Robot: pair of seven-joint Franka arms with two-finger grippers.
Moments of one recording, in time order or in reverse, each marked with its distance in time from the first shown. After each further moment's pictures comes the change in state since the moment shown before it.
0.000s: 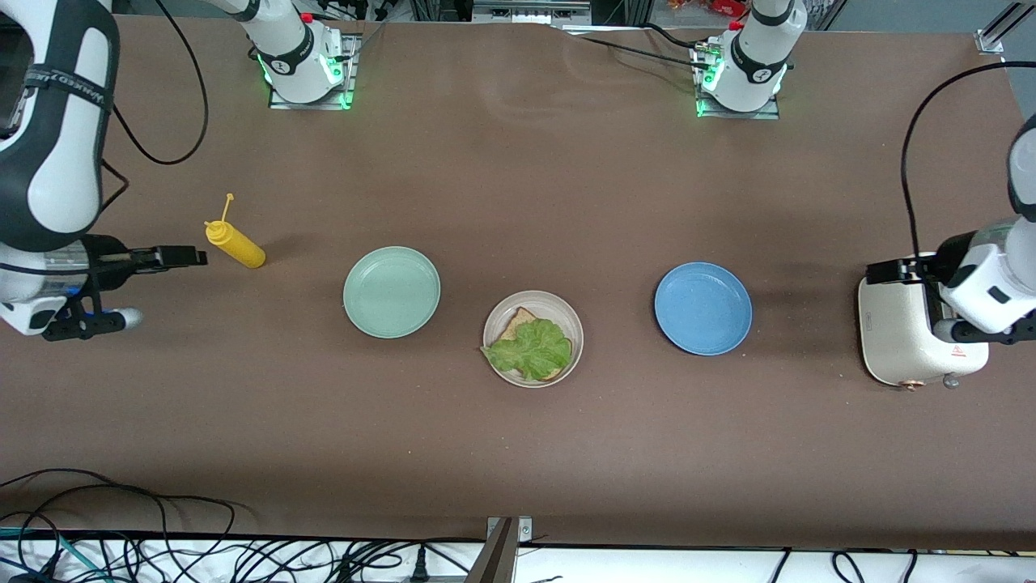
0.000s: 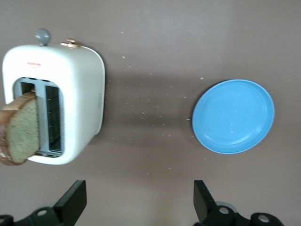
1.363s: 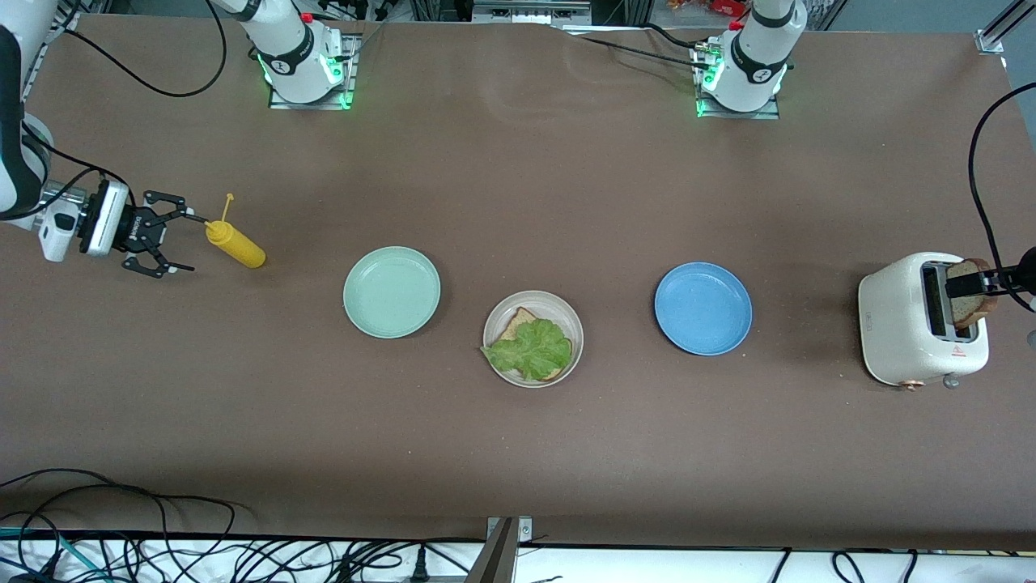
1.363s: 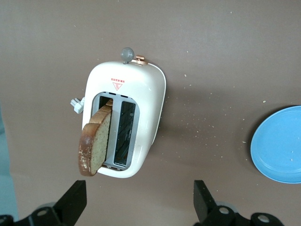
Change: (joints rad) left arm 0.087 0.023 0.012 0.021 0.116 0.077 0.030; right arm -0.222 -0.074 -0.021 -0.670 0.563 0.260 -1.756
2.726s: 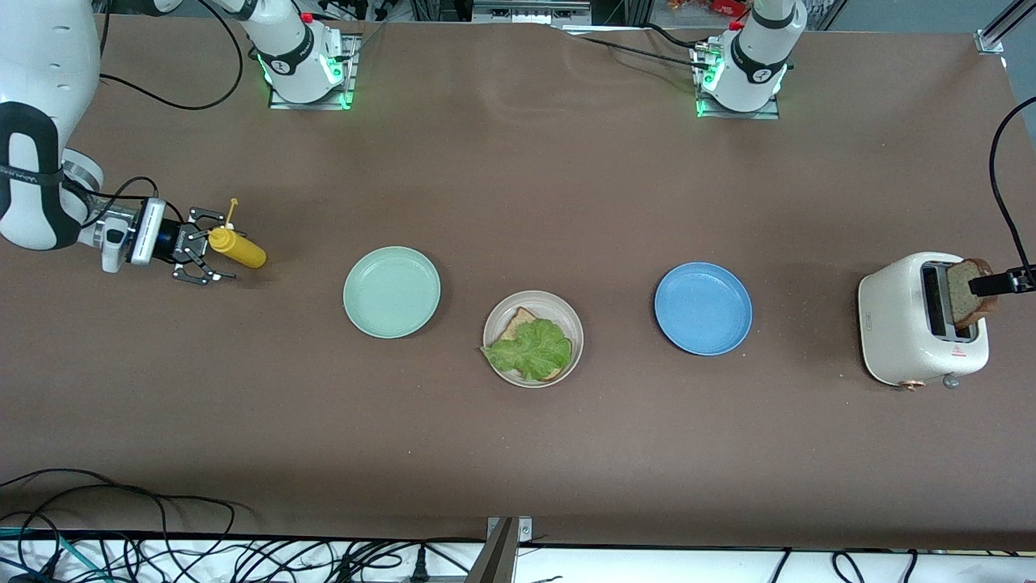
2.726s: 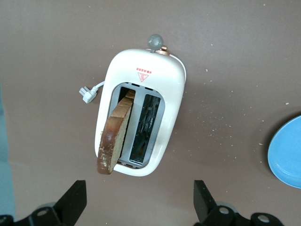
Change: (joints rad) left arm 0.083 0.025 -0.015 -0.001 -0.006 -0.004 0.003; right arm -0.050 0.202 0.060 0.010 0.233 -0.118 -0.169
